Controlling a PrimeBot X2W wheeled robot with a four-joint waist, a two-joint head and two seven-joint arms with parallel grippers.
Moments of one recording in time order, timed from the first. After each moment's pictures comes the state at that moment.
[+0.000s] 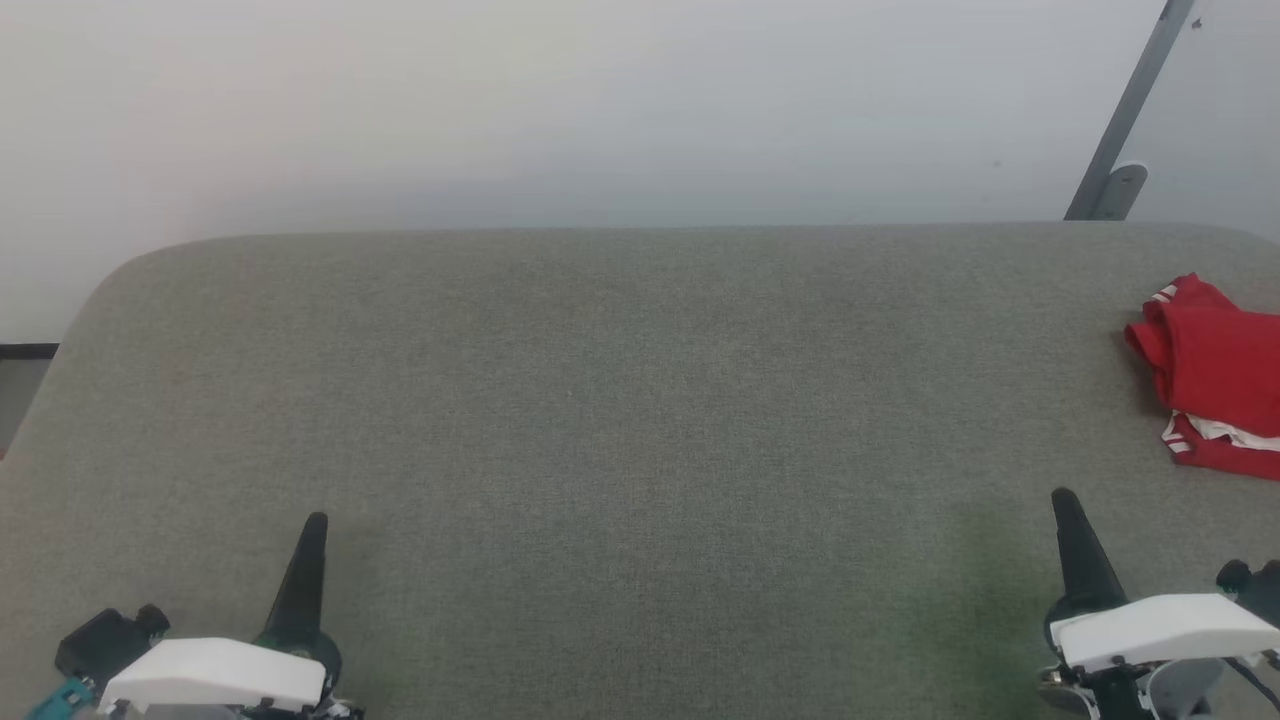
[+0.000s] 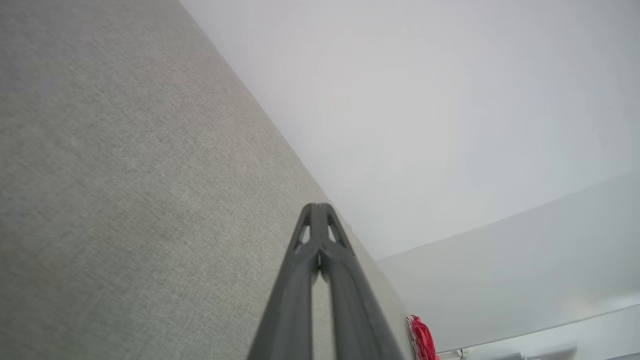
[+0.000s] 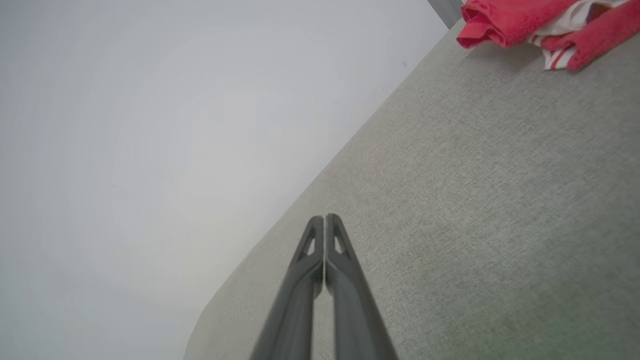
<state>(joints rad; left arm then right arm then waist) 0.01 0.17 0.04 0.19 -1.20 -0.13 -0.04 -0.04 -0.05 -0.14 0.24 0.95 0.13 -0.03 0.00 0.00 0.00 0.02</state>
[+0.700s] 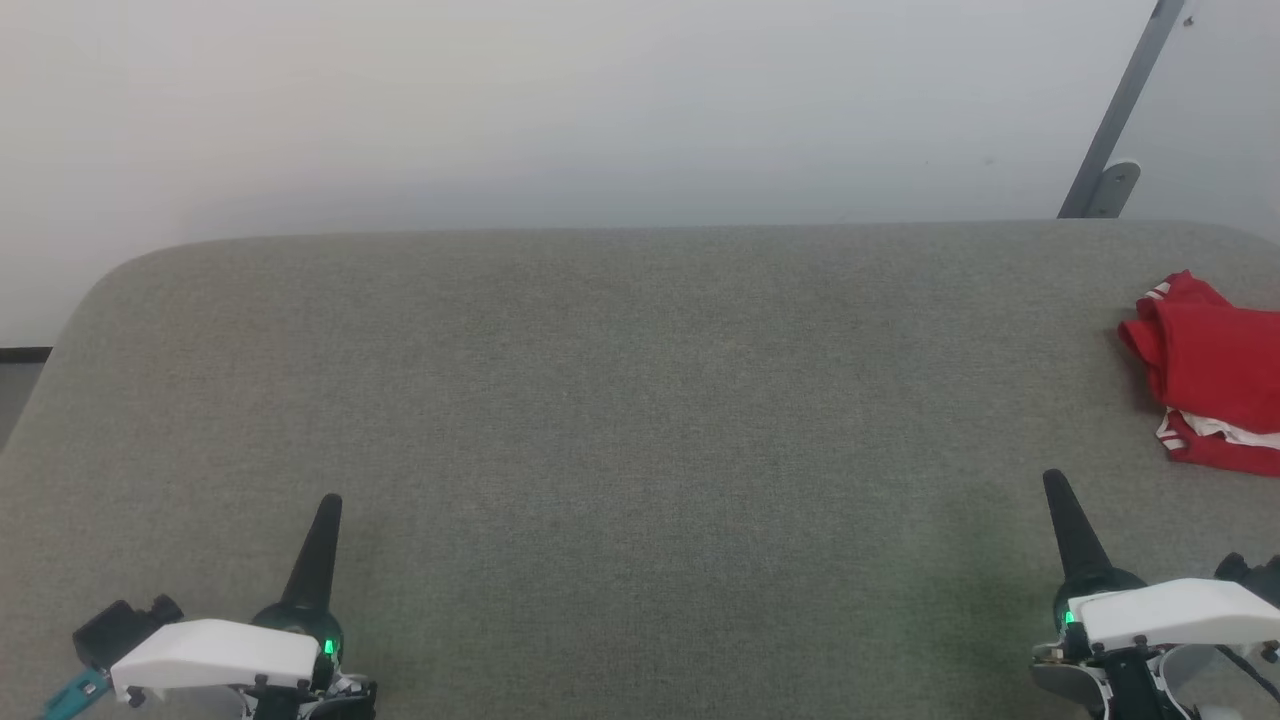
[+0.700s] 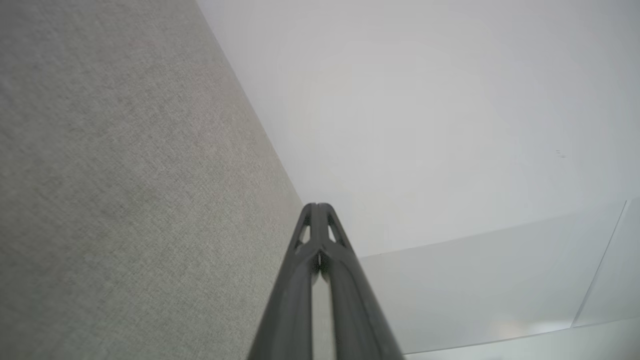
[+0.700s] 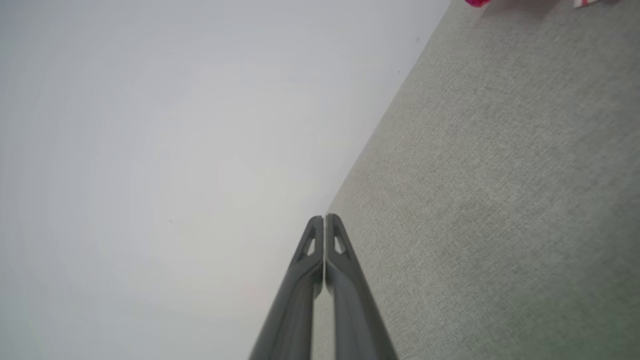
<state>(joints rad) -0.03 0.12 0.06 0.21 -1.36 -0.13 0.01 -0.07 -0.05 -0.13 0.24 1.19 0.13 0.02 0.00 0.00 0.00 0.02</state>
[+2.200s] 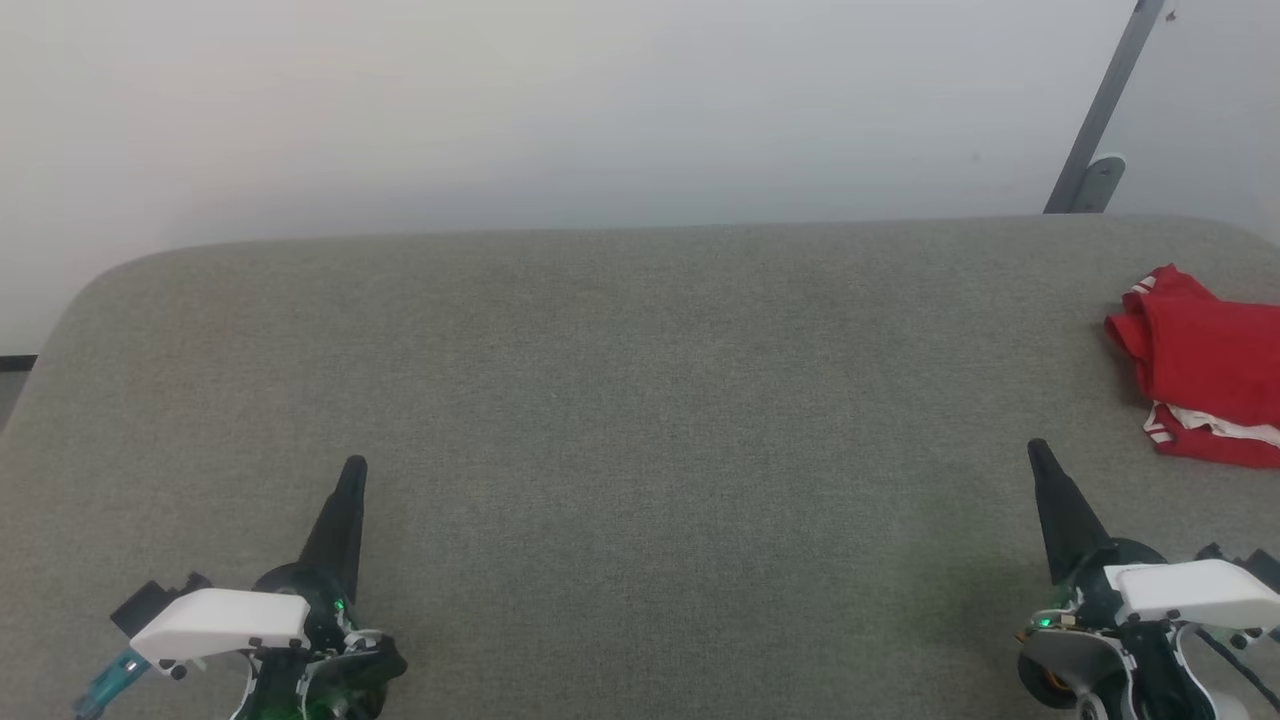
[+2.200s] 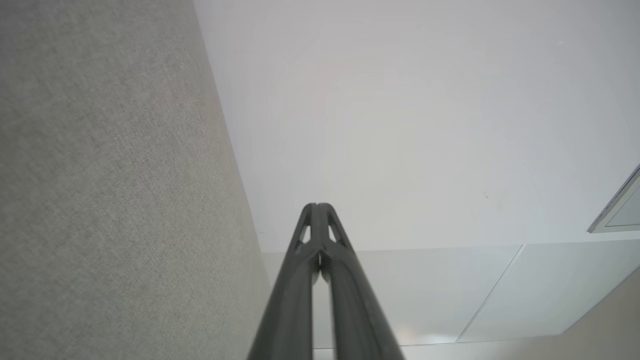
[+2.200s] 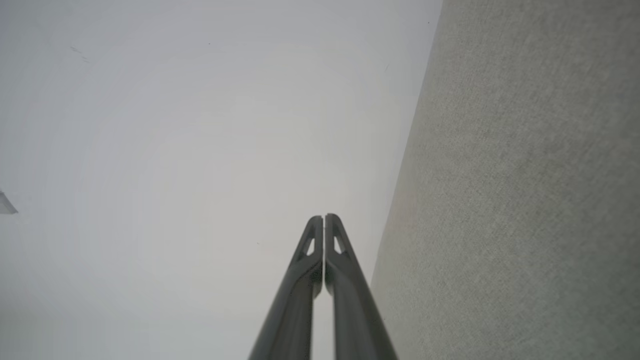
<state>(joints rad) -0.10 0.06 0.10 0.24 -1.61 -0.13 0.11 -0.10 -0.05 -0.11 0.24 1.60 0.13 0.11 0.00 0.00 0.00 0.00</state>
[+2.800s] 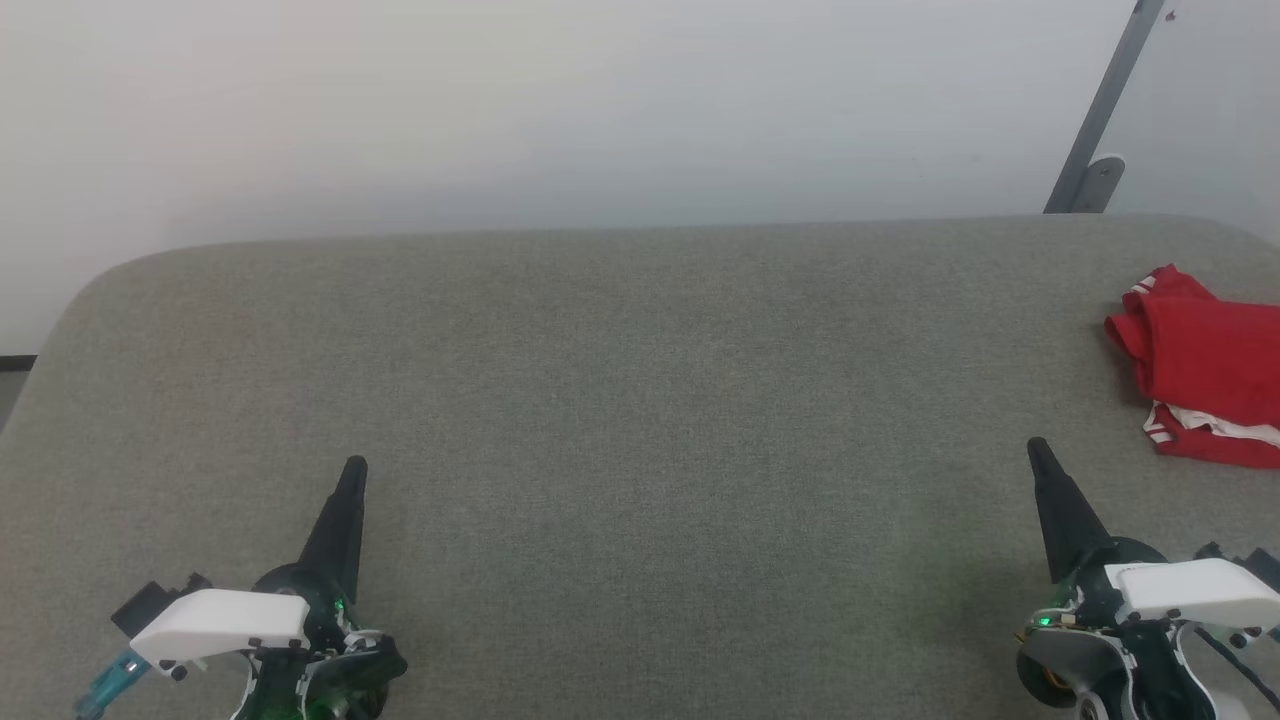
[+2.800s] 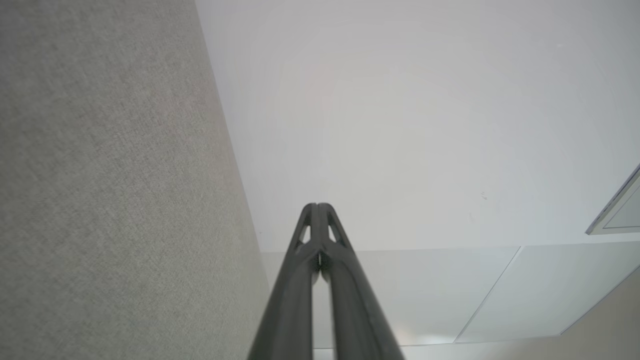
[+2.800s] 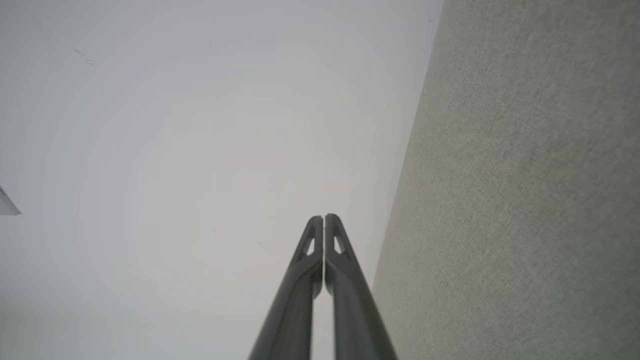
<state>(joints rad) -0.10 0.05 0.11 0.25 -1.62 -0.13 0.11 -0.11 -0.05 -0.11 0.24 1.61 0.13 0.11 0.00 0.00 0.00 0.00</state>
